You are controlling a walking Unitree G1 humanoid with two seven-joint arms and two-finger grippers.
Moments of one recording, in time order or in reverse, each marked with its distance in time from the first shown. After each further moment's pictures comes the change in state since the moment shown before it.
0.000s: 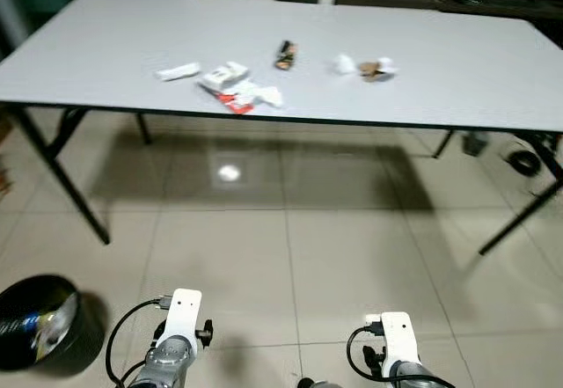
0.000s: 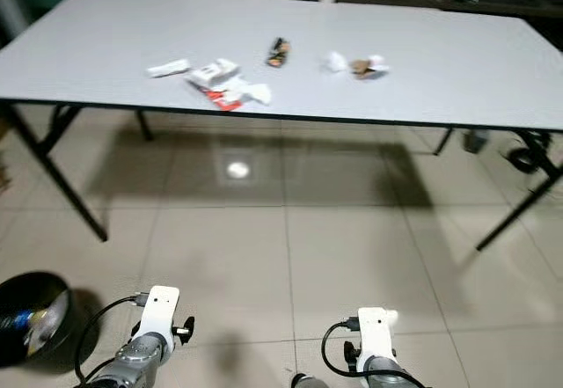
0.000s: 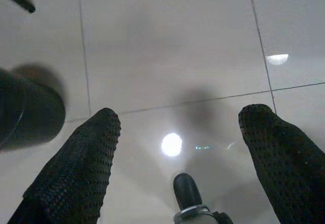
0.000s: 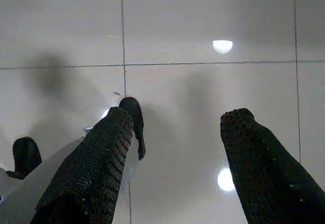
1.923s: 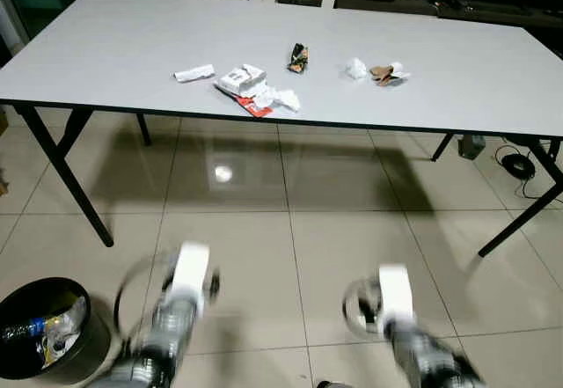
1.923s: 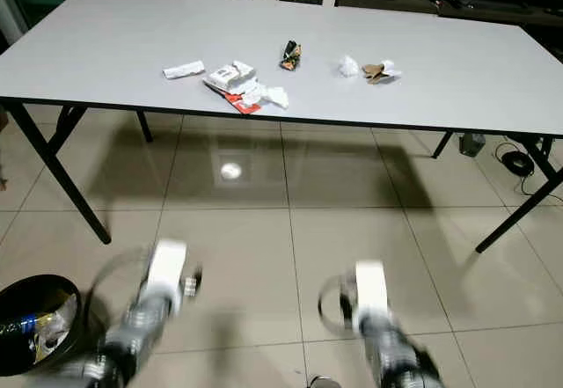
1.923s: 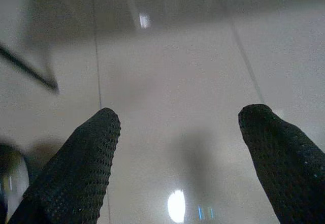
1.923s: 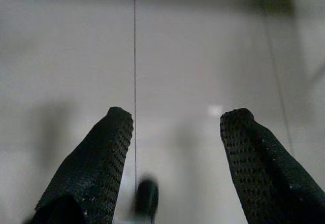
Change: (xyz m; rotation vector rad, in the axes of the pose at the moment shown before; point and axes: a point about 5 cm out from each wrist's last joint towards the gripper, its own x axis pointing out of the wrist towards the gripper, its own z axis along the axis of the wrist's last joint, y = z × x) left arm 0.005 0.002 0.090 0.060 -0.315 0.002; right arm 0.002 0.004 0.086 -0.010 -0.304 0.007
